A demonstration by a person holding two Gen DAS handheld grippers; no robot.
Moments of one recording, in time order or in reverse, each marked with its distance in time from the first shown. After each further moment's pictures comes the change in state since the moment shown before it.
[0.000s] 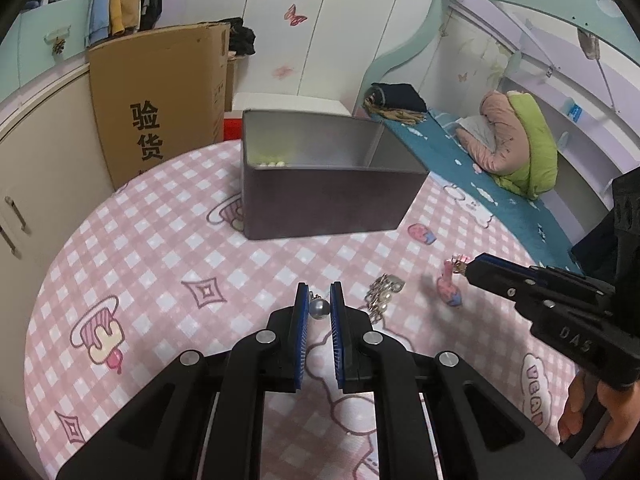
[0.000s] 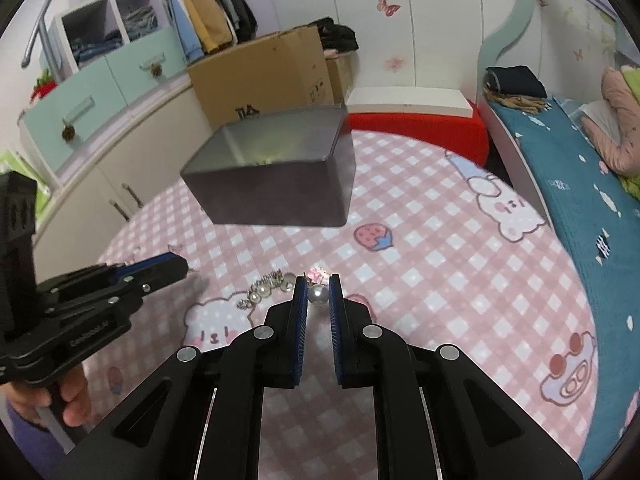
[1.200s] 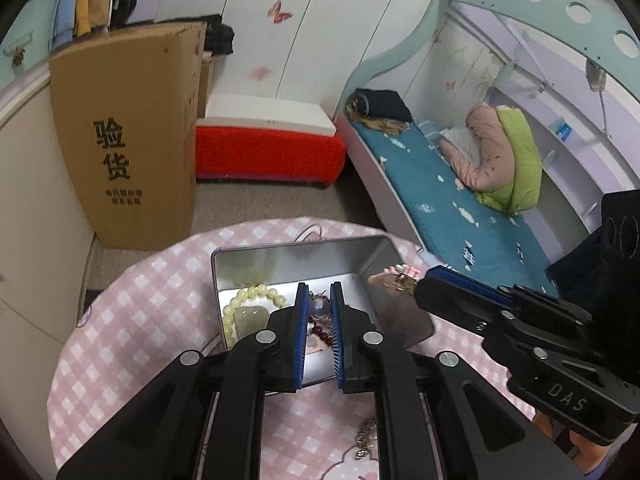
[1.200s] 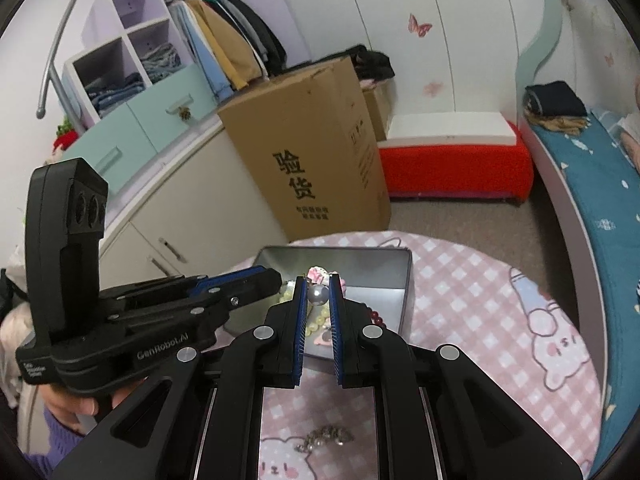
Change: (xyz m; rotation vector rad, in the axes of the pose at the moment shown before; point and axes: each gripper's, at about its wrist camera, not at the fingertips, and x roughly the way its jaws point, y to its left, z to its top) left arm 0.049 0.019 0.122 -0.027 0.058 -0.112; right arm 0.045 0.016 0.115 0.015 -0.030 0.153
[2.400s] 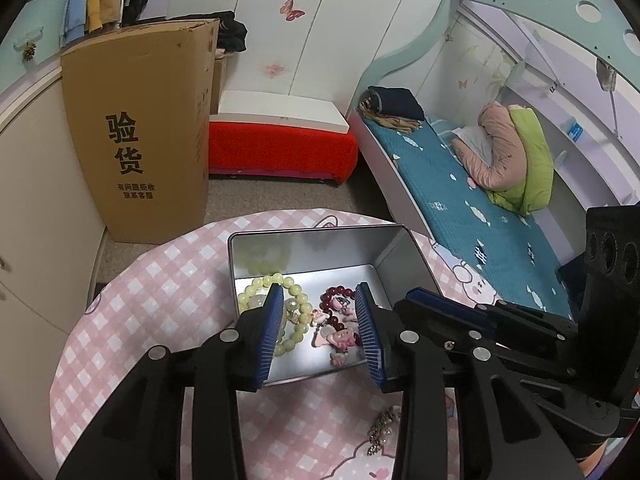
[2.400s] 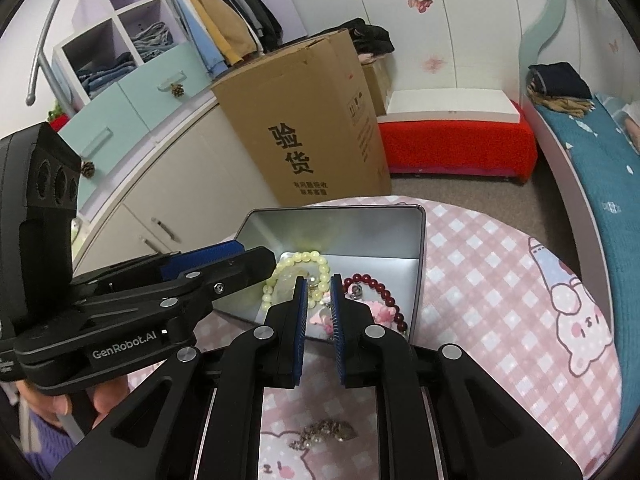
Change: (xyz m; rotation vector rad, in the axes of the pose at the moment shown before) left arm -0.002 0.003 -0.008 -0.012 -0.007 0.047; right arm 0.018 0.002 -0.020 0.006 0.056 0.000
